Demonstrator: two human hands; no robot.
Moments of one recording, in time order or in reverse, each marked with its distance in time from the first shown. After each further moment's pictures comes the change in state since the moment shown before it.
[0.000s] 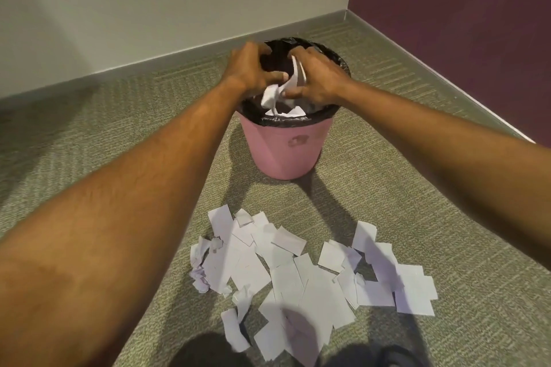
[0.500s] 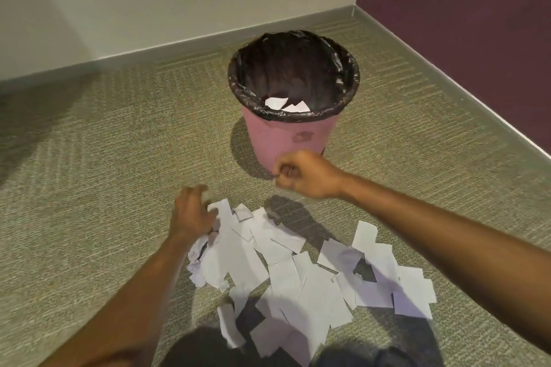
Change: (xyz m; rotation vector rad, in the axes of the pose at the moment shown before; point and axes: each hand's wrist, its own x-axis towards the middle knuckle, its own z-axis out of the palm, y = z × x) left_hand -0.194 -0.198 0.085 0.161 -0.128 -0.431; right_hand -0.119 -0.029 0.086 0.340 -0.377 -0.108
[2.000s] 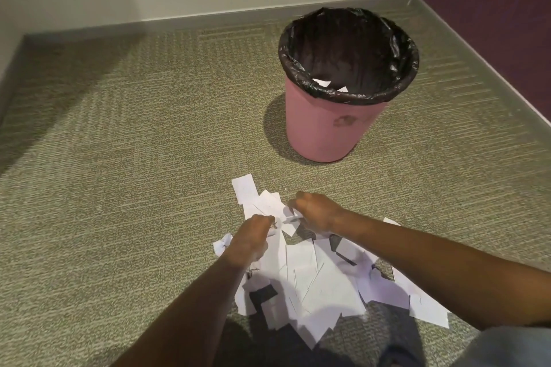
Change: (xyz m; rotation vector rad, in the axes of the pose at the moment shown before) left_hand -0.067 0.002 0.098 0.224 -0.374 0.206; right_hand 0.007 0.053 0.130 -0.513 -0.293 -0.053
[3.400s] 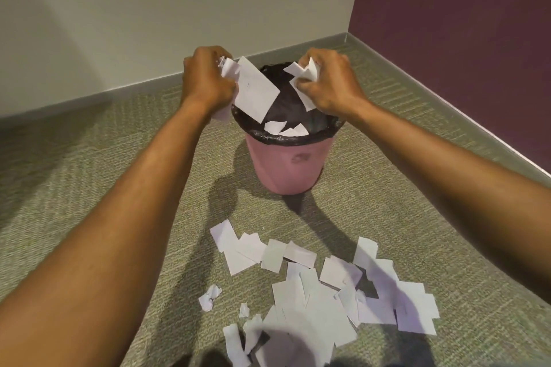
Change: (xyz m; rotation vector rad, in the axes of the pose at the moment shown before) left_hand 0.020 0.111 -0.360 -0.531 0.803 0.102; right_hand -0.047 0.044 -0.283 0.411 1.016 0.286
